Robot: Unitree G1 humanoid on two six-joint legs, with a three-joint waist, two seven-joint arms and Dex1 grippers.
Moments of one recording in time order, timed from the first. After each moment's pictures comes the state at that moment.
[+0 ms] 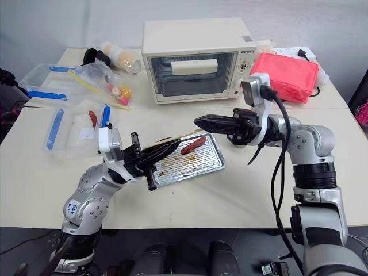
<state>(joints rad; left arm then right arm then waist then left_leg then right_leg) -0.27 0.28 -0.01 -0.35 -0.64 0.26 -0.78 -0.83 -0.58 -0.05 0.16 0.95 0.97 1.31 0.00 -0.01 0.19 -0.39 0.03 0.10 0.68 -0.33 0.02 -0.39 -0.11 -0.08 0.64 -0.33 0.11</state>
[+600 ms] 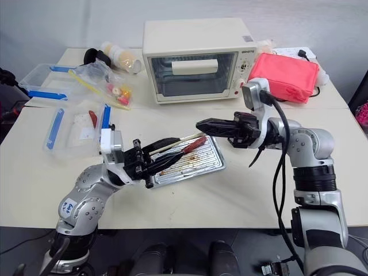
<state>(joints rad) -0.27 0.33 -0.02 -0.38 -0.66 0.31 -0.80 -0.82 -0.59 -0.05 0.15 0.91 0.96 1.33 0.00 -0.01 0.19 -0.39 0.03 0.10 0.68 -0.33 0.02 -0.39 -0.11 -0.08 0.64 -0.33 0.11</state>
